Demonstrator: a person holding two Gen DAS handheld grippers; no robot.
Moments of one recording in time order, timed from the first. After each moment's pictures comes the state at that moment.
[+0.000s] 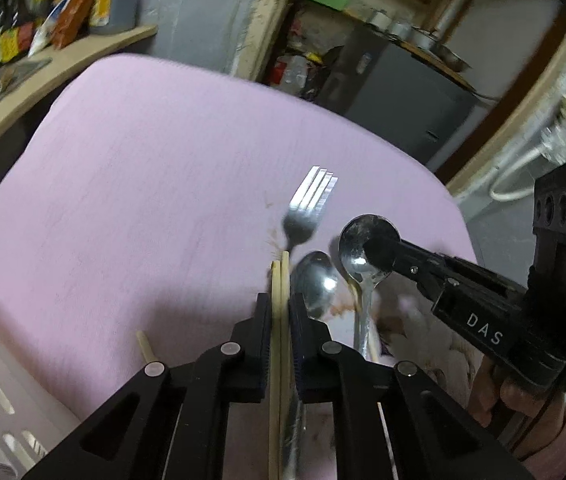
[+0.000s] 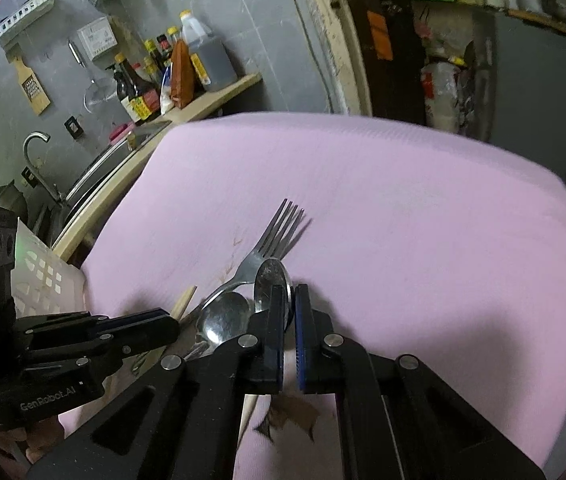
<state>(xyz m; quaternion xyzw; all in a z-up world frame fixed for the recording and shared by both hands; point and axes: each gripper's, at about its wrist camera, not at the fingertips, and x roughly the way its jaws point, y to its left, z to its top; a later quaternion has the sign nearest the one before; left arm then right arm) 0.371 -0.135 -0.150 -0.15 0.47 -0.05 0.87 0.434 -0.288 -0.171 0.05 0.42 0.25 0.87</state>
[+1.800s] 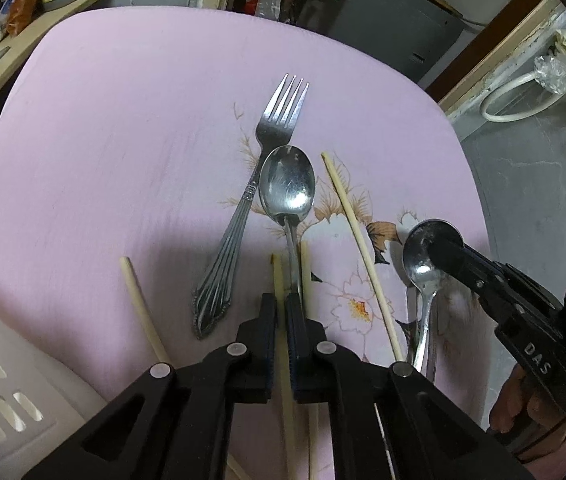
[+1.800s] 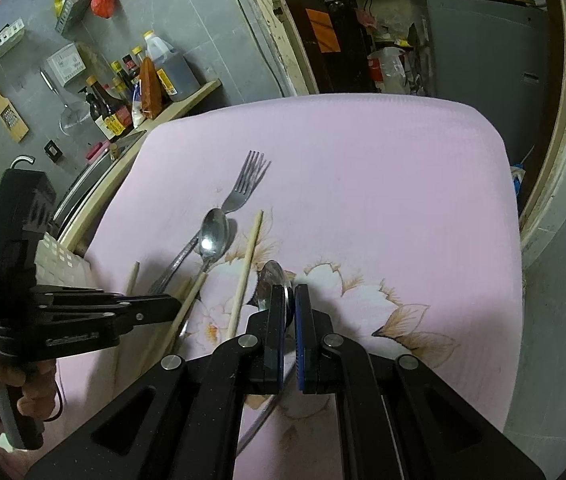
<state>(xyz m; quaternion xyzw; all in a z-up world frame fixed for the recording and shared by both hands) 0.362 -0.140 -0.163 -0.11 0.59 -0.10 0.80 0.358 -0.330 -0.174 0.10 0.44 0.19 0.87</state>
